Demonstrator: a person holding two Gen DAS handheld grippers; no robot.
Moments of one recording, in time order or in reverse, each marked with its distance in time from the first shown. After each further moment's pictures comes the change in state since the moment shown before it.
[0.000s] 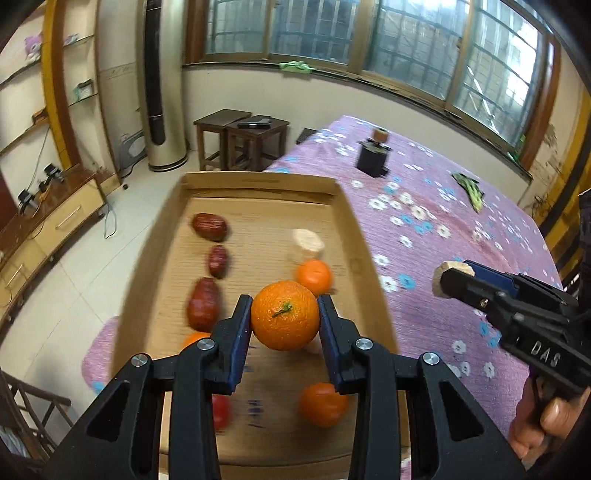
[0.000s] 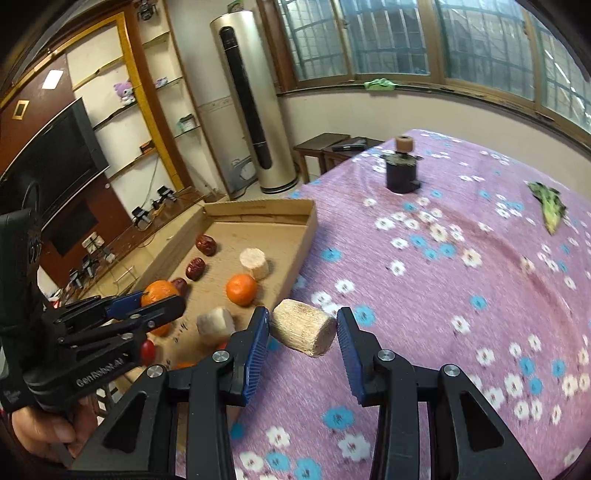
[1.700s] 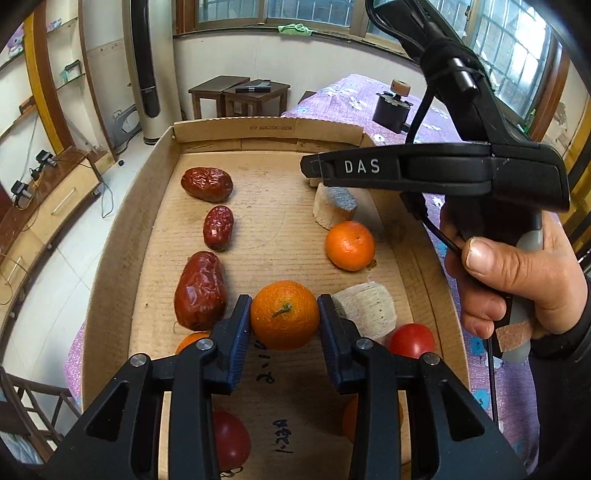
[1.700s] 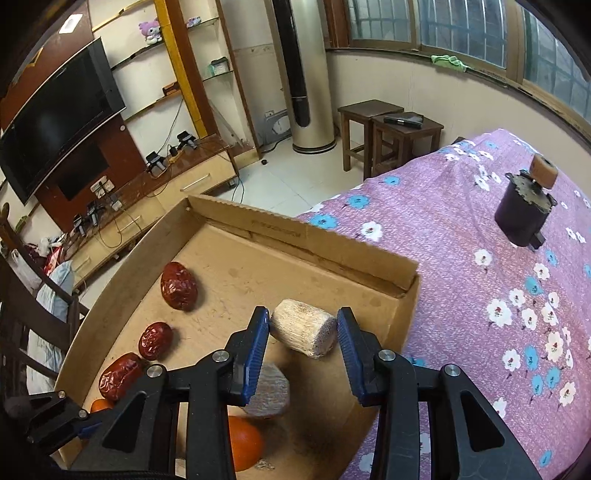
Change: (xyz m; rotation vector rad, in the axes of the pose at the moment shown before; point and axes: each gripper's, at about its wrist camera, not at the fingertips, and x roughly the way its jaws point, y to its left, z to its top) left arm 0.053 0.005 -0.008 0.038 0.146 0.011; right arm 0.168 0.038 0.074 -0.190 0.171 0.041
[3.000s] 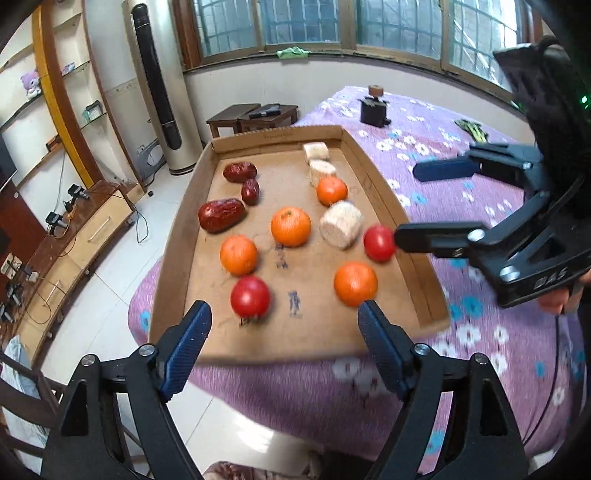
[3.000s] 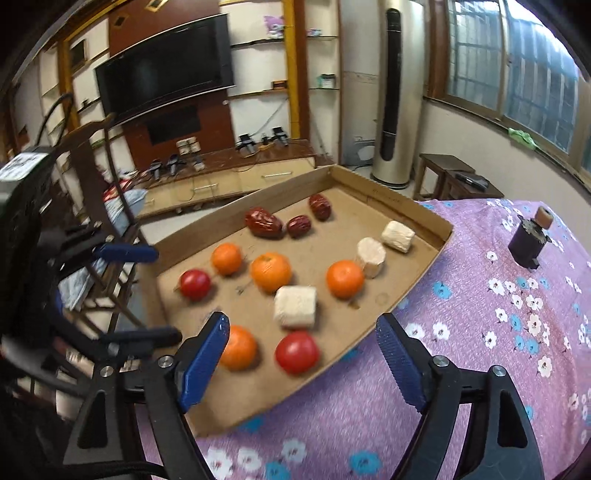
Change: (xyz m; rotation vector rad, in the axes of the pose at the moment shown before) left arm -0.078 -0.013 -0.070 0.112 -0.096 0.127; right arm -0.135 0.047 -0.117 -0.381 -0.107 0.215
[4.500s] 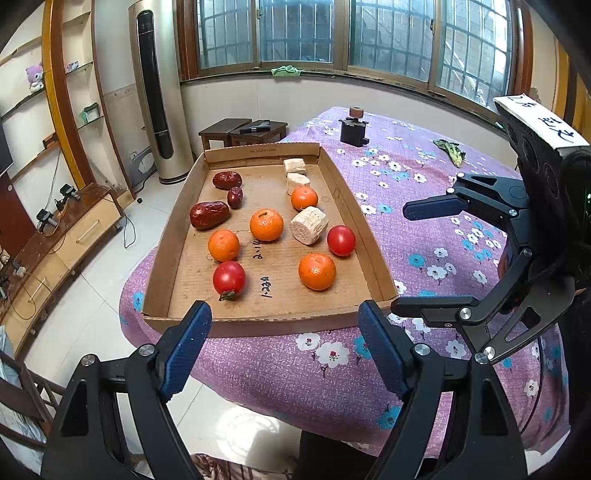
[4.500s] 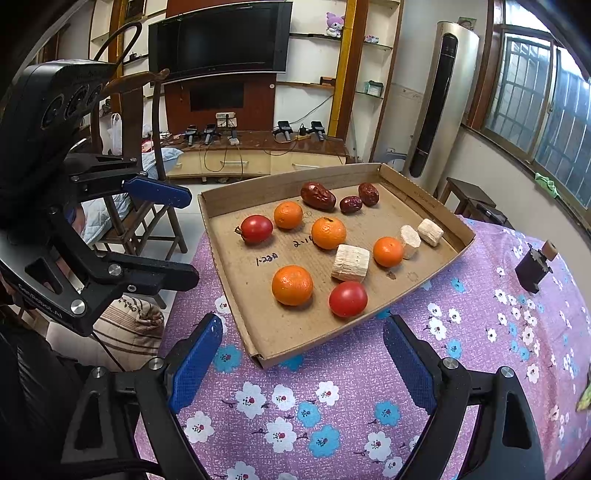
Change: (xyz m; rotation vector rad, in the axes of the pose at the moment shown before) left arm -0.038 -0.009 -0.021 -0.047 -0.080 -0.068; right arm -0.020 0.039 -0.035 -0.182 0.027 0.000
